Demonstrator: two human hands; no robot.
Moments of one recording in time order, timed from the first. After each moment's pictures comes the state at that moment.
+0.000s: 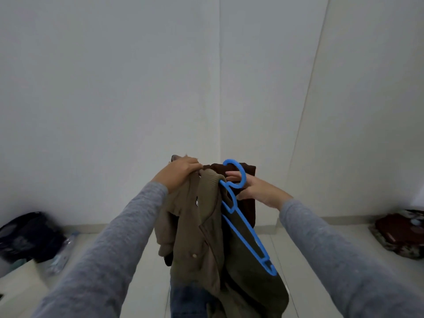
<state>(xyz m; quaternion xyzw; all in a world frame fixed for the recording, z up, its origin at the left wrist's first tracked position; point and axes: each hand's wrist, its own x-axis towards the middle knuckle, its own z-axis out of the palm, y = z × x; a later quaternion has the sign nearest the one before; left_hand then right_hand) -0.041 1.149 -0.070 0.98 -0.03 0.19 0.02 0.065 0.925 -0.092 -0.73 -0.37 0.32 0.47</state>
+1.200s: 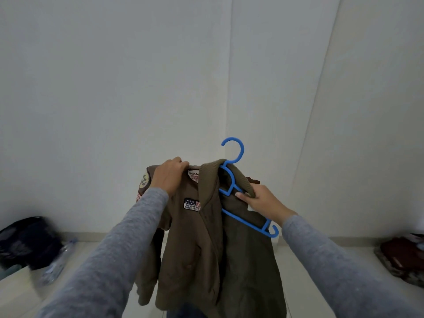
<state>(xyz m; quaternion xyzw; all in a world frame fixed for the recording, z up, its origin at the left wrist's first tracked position) -0.052 1.170 -0.059 0.96 0.17 0.24 -0.03 0.058 0.930 -0.094 -0.78 -0.40 0.13 0.47</state>
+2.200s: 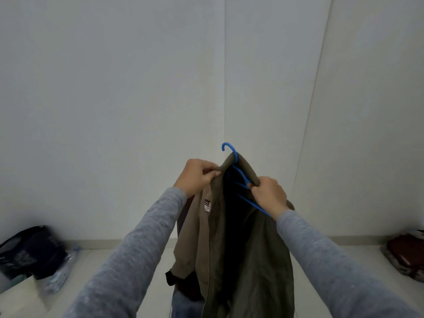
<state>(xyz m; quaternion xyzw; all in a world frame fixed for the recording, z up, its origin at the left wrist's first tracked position) -0.033 1.109 -0.036 0.89 0.03 0.27 0.36 0.065 0.932 -0.075 -0.92 -0.21 -0.05 0.34</state>
